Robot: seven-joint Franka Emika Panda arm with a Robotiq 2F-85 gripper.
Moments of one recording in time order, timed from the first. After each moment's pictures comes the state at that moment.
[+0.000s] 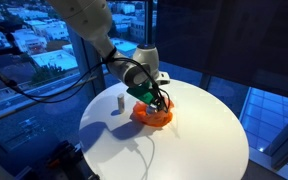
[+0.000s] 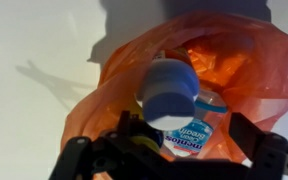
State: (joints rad) arm -0.09 0.45 -0.01 -2.15 0.07 2.78 -0.12
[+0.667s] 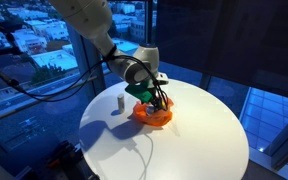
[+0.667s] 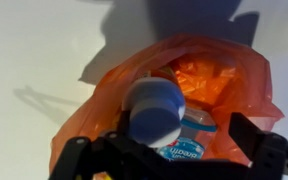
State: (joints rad) arm -0.09 0.45 0.00 -2.13 0.07 2.65 -0.12
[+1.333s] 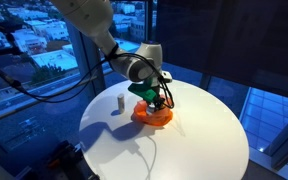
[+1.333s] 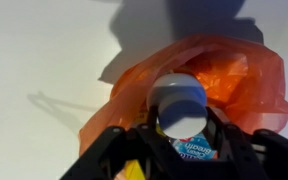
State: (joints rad) arm -0.09 0.44 -0.03 -2.11 0.02 2.62 -0.12
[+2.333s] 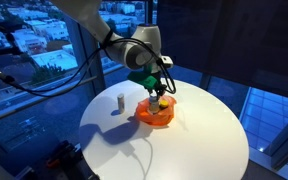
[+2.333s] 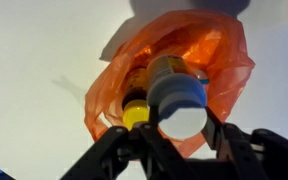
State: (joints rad) arm -0.09 0.31 -0.02 -2.13 0.01 2.62 -0.12
